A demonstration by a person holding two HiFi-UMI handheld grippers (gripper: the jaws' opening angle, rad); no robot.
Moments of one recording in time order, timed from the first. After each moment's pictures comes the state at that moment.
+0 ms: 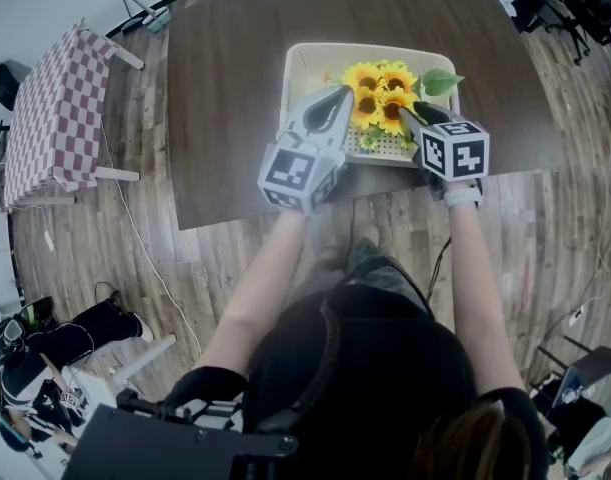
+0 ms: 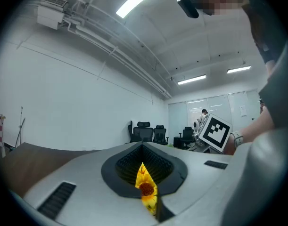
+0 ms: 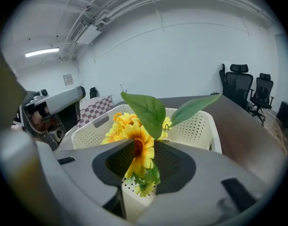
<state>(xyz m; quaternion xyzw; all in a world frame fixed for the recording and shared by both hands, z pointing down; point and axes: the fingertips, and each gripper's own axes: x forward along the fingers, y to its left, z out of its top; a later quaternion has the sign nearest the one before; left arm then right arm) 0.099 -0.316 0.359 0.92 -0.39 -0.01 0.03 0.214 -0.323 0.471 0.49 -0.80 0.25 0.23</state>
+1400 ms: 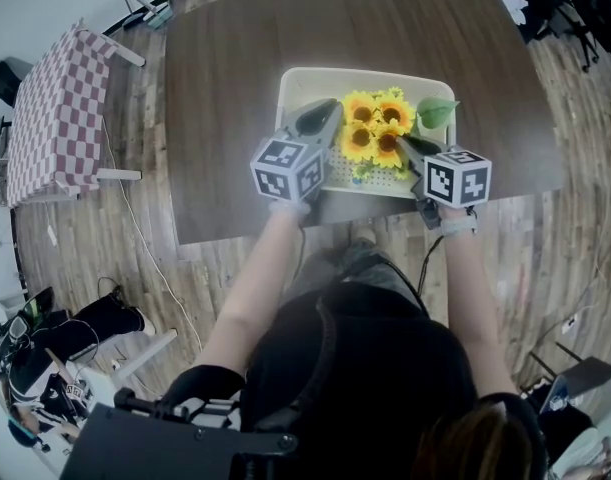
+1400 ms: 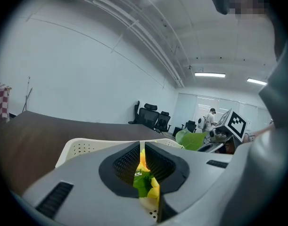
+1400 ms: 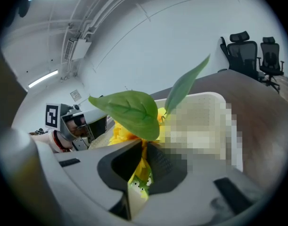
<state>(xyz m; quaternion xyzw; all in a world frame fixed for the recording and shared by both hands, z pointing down) 0.097 -0.385 0.426 0.90 -0.40 0.07 0.18 0.210 -0.327 0.488 0.42 -0.81 0.36 0.18</state>
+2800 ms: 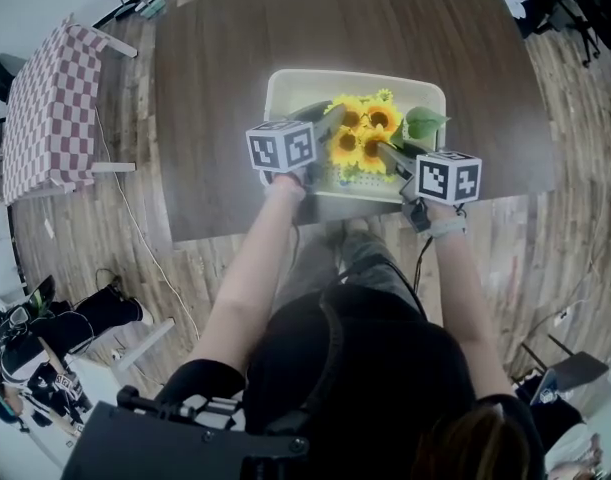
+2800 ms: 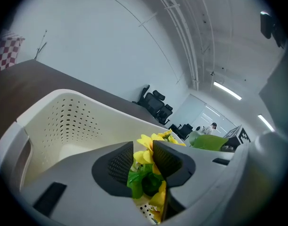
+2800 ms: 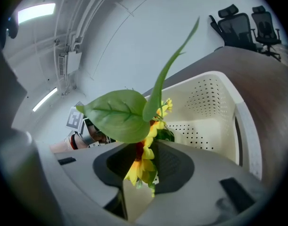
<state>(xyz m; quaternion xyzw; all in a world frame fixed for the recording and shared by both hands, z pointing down) 0.115 -0.406 0.487 0.84 -0.37 0.10 0.38 0.199 -0.324 0.491 0.37 -0.80 0.46 0.14</state>
